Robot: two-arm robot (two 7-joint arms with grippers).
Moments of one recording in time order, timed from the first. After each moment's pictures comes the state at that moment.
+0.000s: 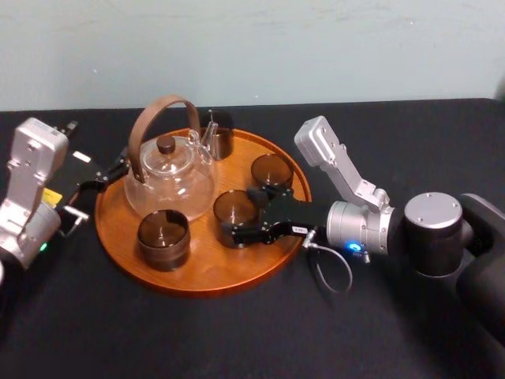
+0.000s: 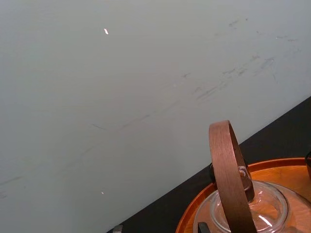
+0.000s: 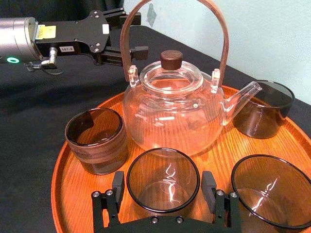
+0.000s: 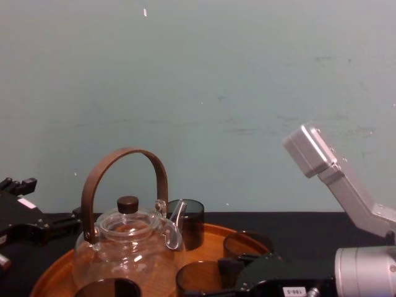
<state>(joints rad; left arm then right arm) -0.20 0.60 0.45 -1.41 -0.25 -0.12 0.03 0.46 0.36 -0.66 -1.20 0.39 0.15 0.63</state>
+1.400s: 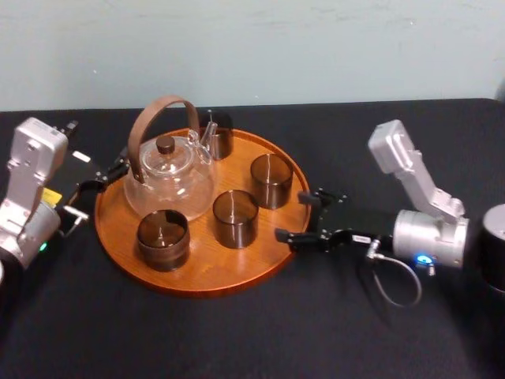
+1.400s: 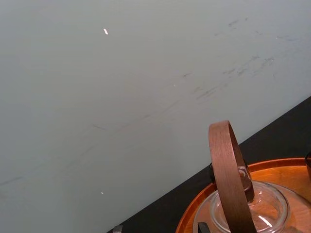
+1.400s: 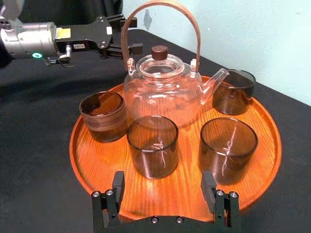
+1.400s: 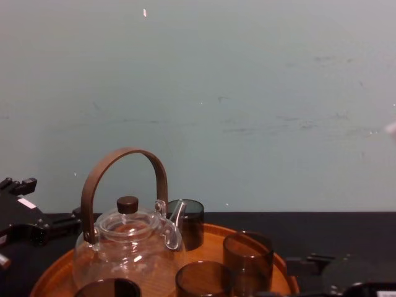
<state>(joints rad) -0.20 0.60 0.45 -1.41 -0.25 -0.12 0.03 0.34 0.56 -0.57 -1.39 0.49 0.14 0.68</state>
